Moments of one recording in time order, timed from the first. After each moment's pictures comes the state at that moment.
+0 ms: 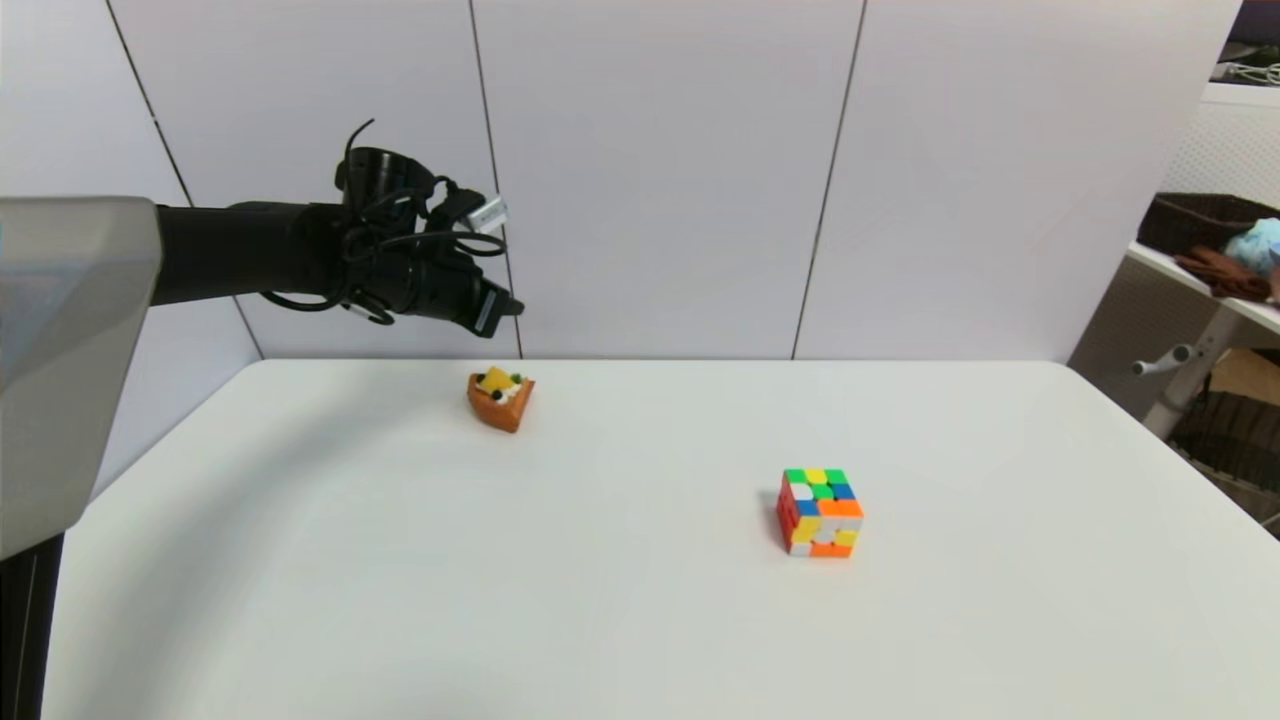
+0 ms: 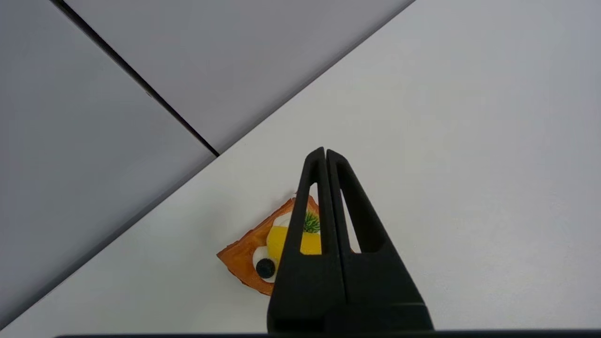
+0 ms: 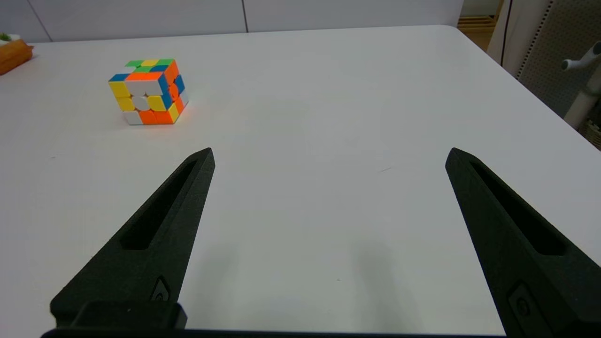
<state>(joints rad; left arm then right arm) -0.22 2.19 -1.91 0.28 -0.39 0.38 0.00 0.00 0.00 0.00 -0.02 0.04</state>
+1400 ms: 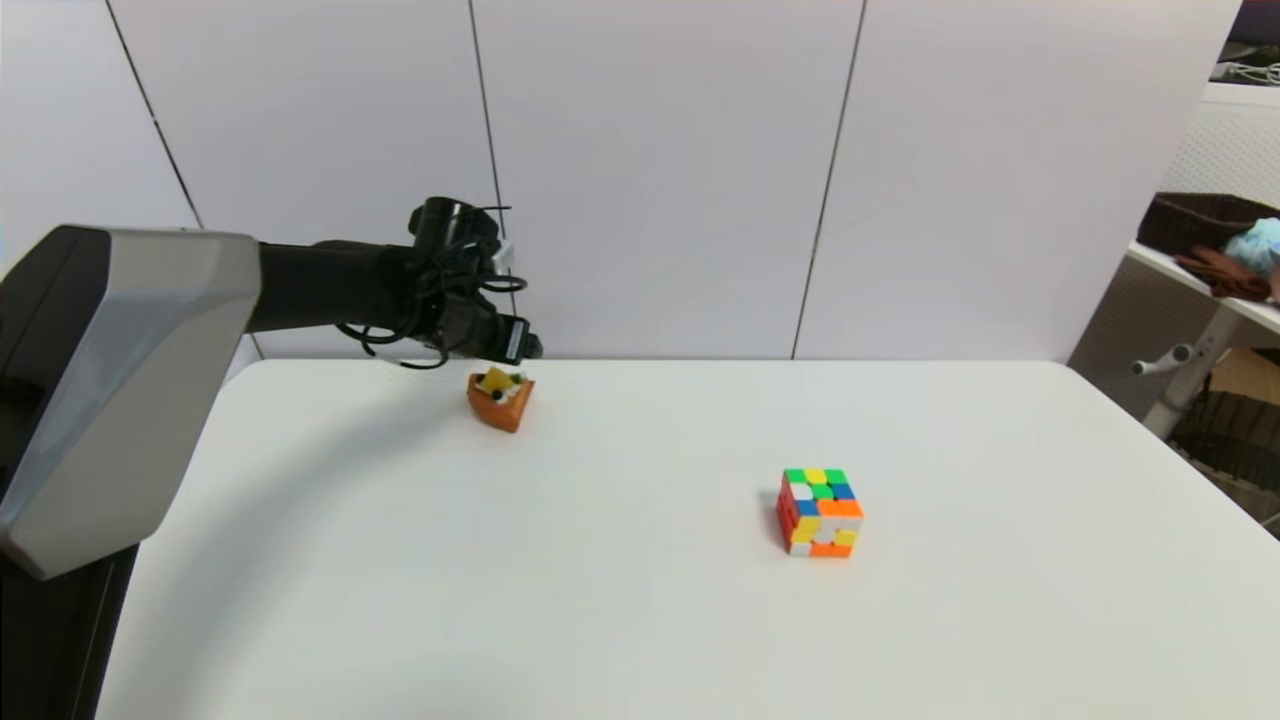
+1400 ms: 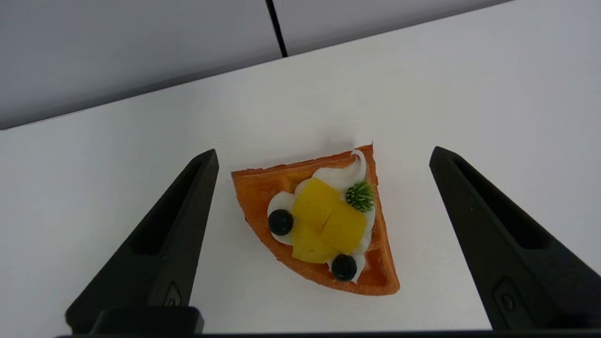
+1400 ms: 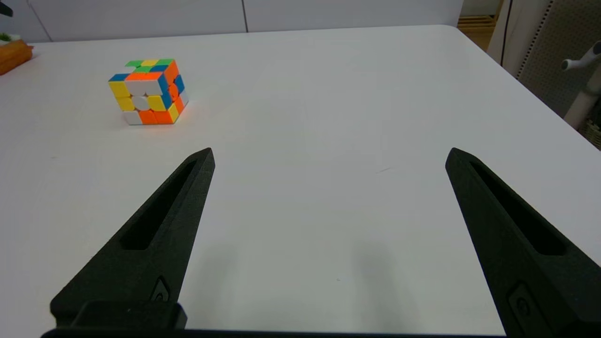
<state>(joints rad) -0.30 2.27 -1.91 0.32 0.11 0.05 0.01 0.00 0.00 0.00 -0.02 0.04</state>
